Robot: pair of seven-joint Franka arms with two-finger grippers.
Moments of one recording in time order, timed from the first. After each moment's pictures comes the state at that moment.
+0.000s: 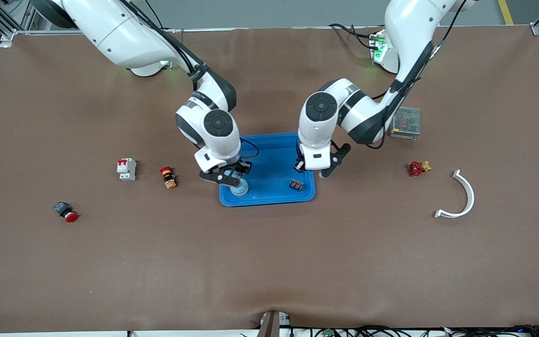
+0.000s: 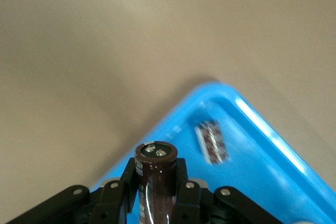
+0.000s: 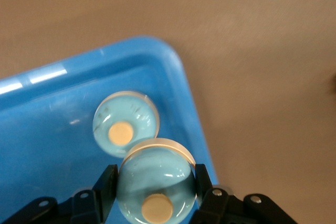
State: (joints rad) left arm -0.31 0.46 -0.38 -1.81 0.25 2.19 -1.64; right arm 0.17 0.63 0.51 -1.75 -0.40 2.23 1.09
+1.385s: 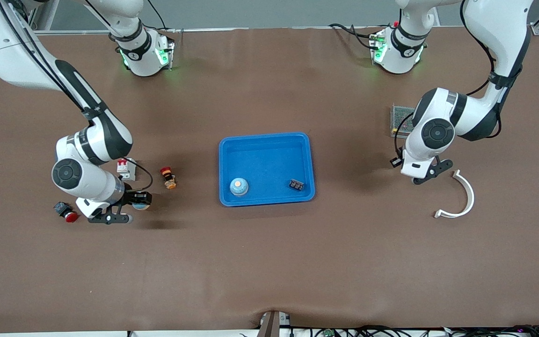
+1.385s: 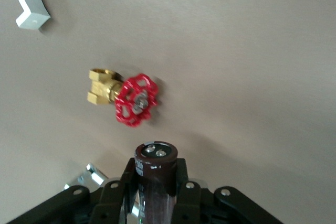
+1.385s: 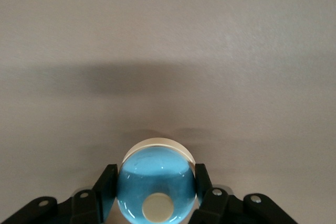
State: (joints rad) left arm 0.19 0.28 -0.39 -2.26 0.36 2.27 -0.92; right arm -0.44 0.63 0.57 -1.89 -0.40 2.35 0.35
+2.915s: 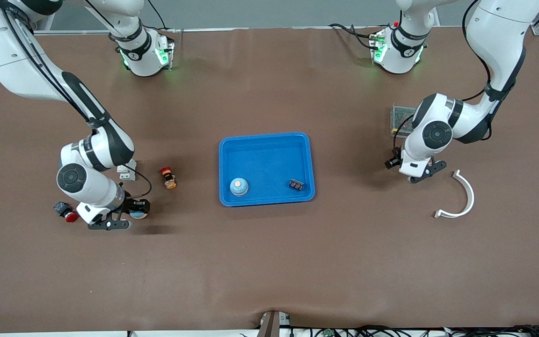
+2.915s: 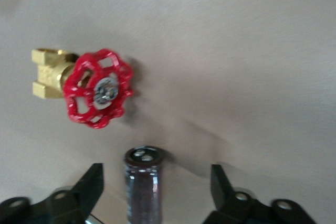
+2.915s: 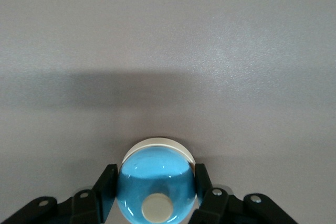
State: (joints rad) left arm 0.27 0.37 -0.44 -2.30 0.39 2.41 -0.93; right arm -0.36 0.69 0.47 -1.83 -0.46 2.43 0.35
